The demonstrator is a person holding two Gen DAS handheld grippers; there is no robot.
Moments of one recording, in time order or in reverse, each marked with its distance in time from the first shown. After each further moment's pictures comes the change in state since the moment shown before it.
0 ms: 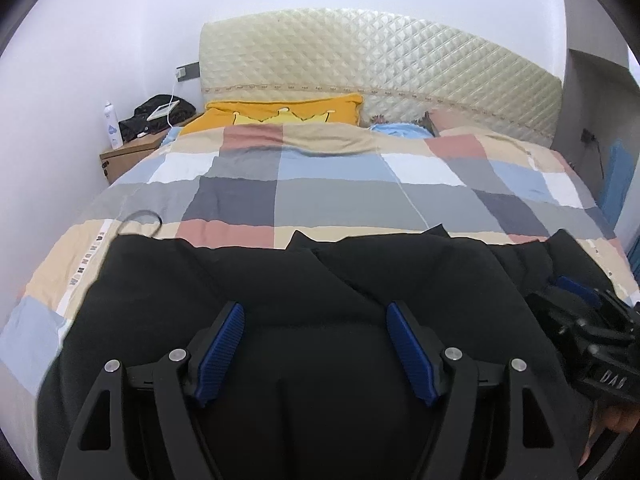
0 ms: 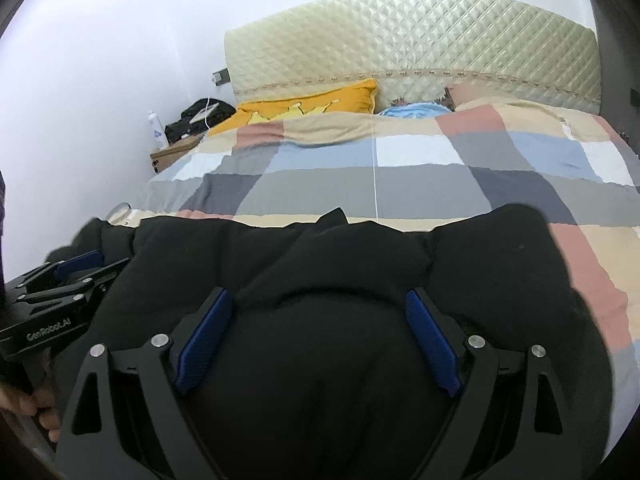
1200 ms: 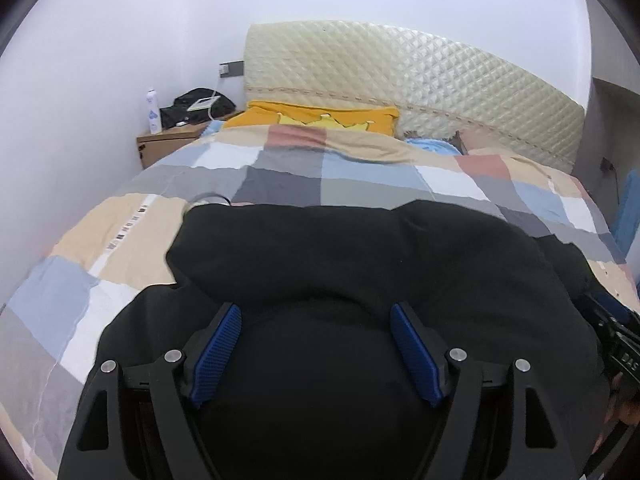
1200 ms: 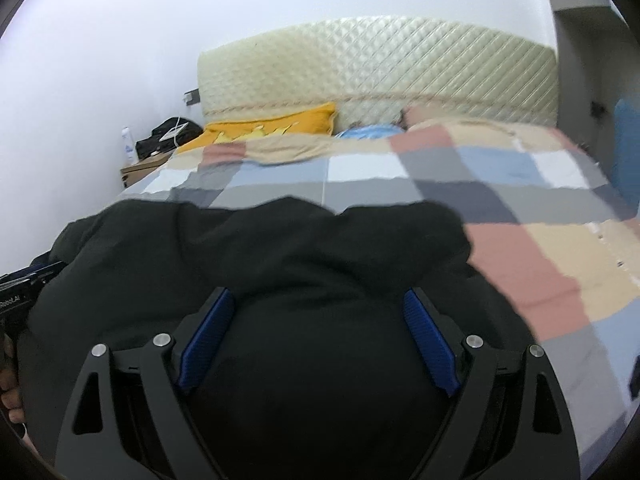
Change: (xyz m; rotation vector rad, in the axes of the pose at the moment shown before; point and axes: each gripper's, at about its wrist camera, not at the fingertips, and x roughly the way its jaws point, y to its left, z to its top) left arm -0.035 0.040 -0.033 -0.118 -0.032 0.070; right arm -0.046 -0.022 -0.032 -0.006 -0.106 -0.150
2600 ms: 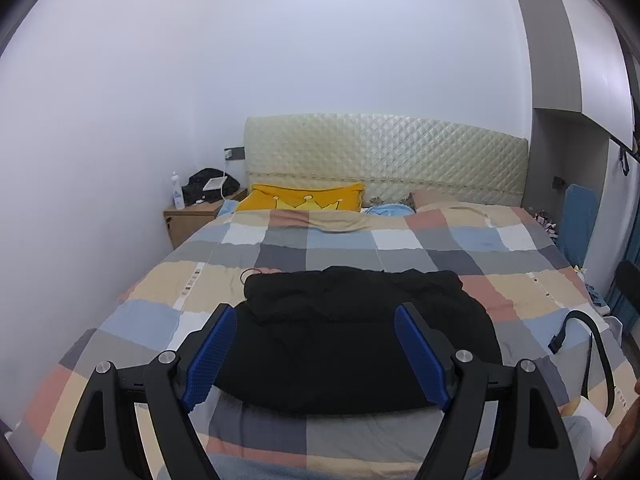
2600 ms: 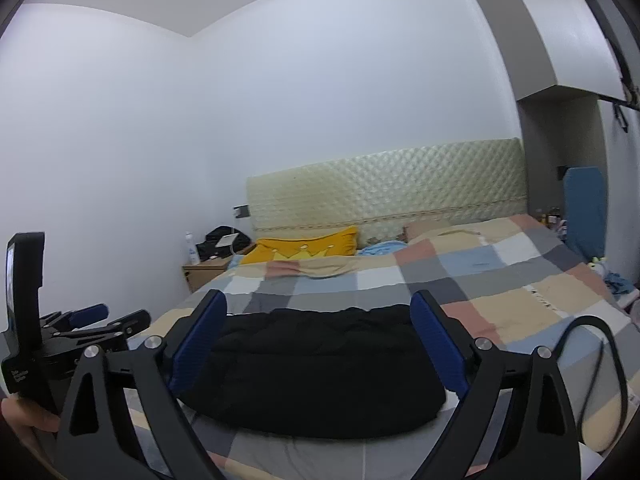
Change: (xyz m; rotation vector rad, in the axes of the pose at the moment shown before) left arm -0.348 -0.045 -0.020 0.084 -0.210 0.003; right arm -0.390 0.042 0.013 0.056 -0.353 0.073
